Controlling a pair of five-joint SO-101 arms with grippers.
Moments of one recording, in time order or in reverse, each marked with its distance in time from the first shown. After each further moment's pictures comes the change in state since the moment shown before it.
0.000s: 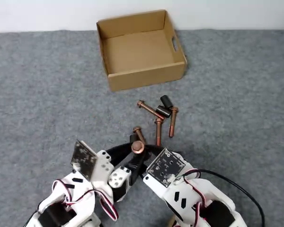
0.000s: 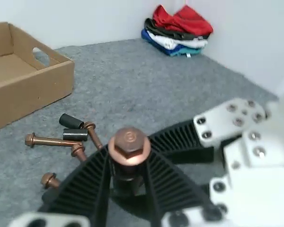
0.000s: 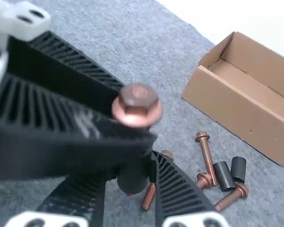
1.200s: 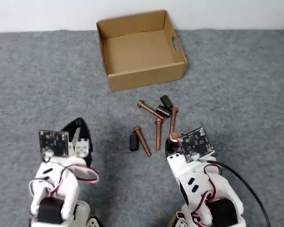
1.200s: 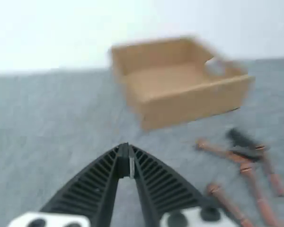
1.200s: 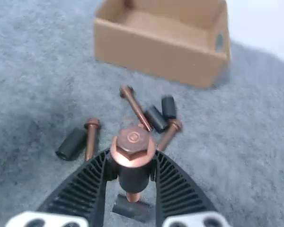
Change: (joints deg) left arm -42.8 0.1 7.4 -5.1 -12.1; right arm 24.4 0.0 0.8 3.9 -4.6
